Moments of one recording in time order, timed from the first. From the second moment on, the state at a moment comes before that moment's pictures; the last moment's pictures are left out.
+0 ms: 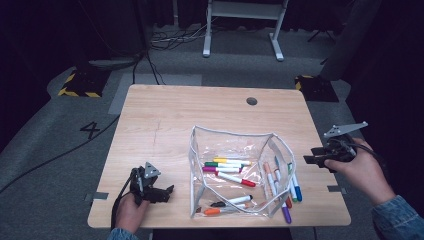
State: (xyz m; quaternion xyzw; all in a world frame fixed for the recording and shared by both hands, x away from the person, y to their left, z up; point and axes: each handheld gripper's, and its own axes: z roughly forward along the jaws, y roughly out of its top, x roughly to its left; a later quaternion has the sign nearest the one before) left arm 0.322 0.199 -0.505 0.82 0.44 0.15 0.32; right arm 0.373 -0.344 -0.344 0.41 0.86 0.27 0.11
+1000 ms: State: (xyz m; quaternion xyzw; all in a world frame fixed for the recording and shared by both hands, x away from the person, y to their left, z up) left arm 0.322 0.199 -0.505 0.82 0.44 0.15 0.32; right arm 0.381 -0.358 -0.462 0.47 0.86 0.19 0.06
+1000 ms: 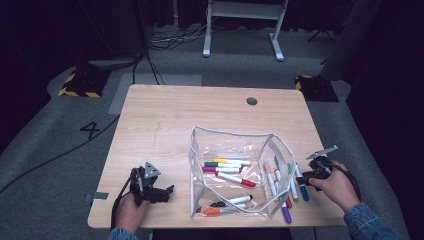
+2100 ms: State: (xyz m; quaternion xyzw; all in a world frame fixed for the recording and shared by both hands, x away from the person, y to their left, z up) left arm 0.322 0.199 -0.505 0.82 0.44 0.15 0.32; right arm 0.350 -0.373 -0.379 0.49 0.82 0.28 0.08
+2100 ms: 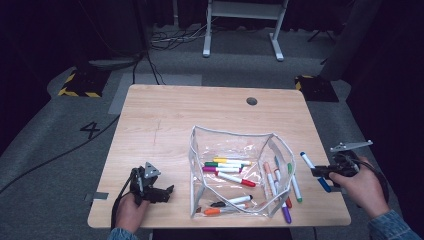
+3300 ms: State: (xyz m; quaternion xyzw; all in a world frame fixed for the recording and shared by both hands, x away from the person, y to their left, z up) left arm 0.323 0.198 -0.505 0.83 0.44 0.15 0.32; right arm 0.324 -0.242 -0.264 0.26 0.90 0.34 0.07
